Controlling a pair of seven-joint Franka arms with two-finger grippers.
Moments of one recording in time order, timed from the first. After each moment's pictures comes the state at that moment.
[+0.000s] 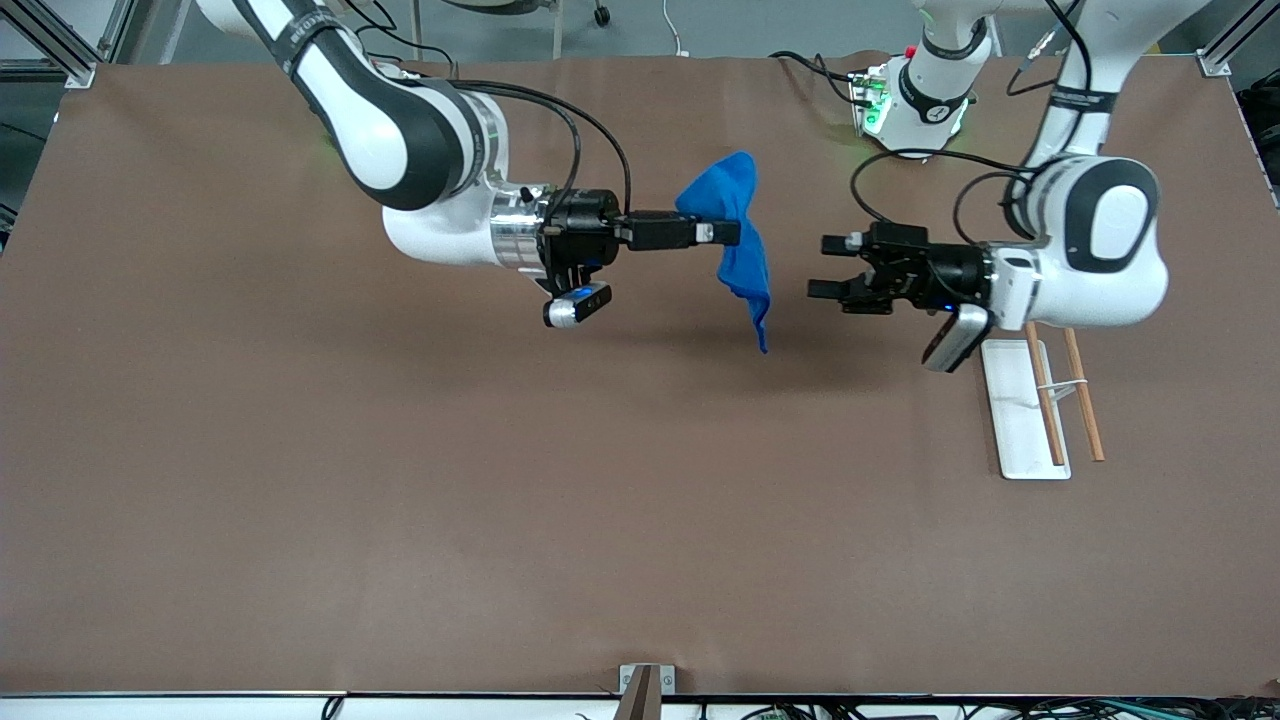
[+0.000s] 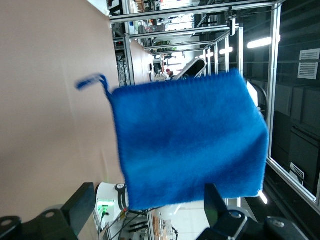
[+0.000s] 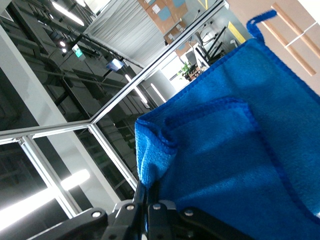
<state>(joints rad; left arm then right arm) 0.00 0.13 -0.16 -2.14 -1.56 1.66 0.81 0.32 0.35 0.44 -1.68 2.14 2.32 -0.15</state>
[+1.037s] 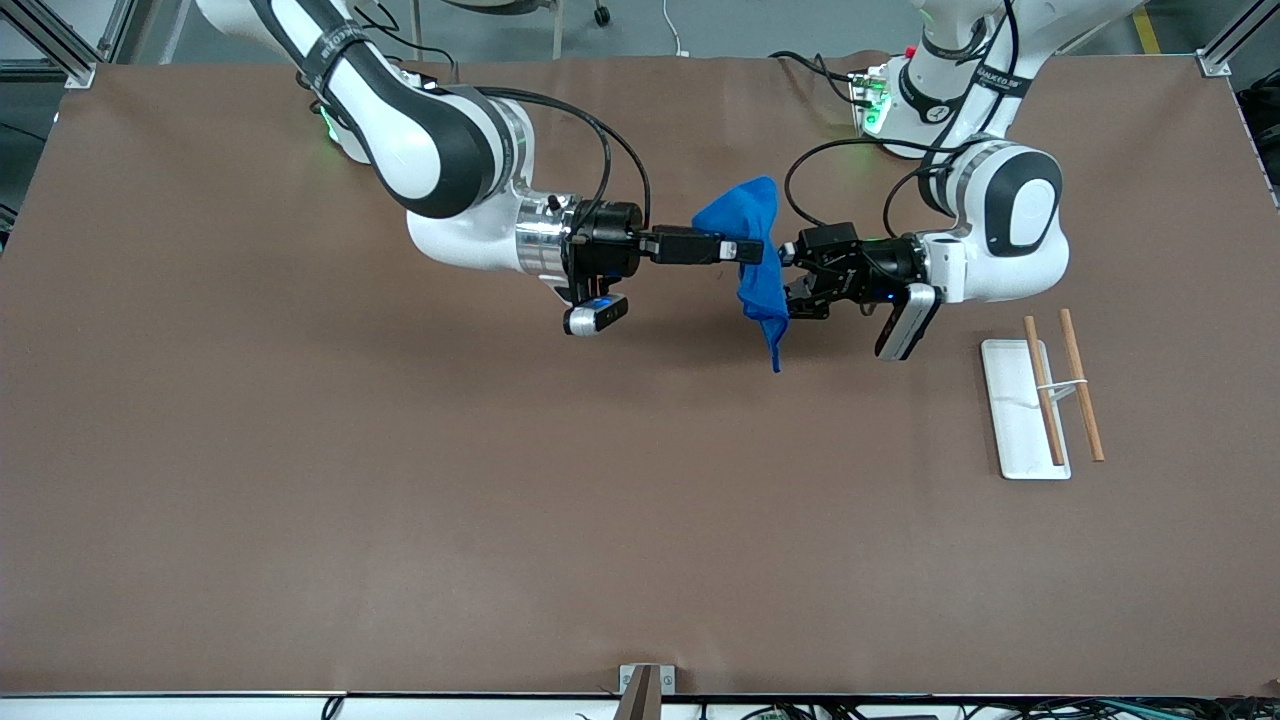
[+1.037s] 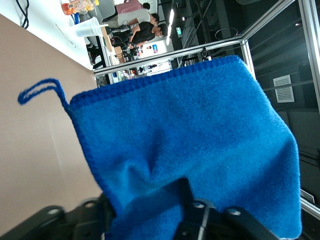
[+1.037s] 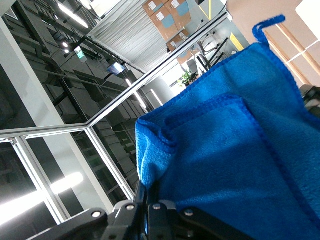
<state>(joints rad) 0.00 0.12 -0.27 -2.23 -1.85 1.81 1.07 0.35 0.39 0.44 -1.63 2.14 2.36 -0.22</state>
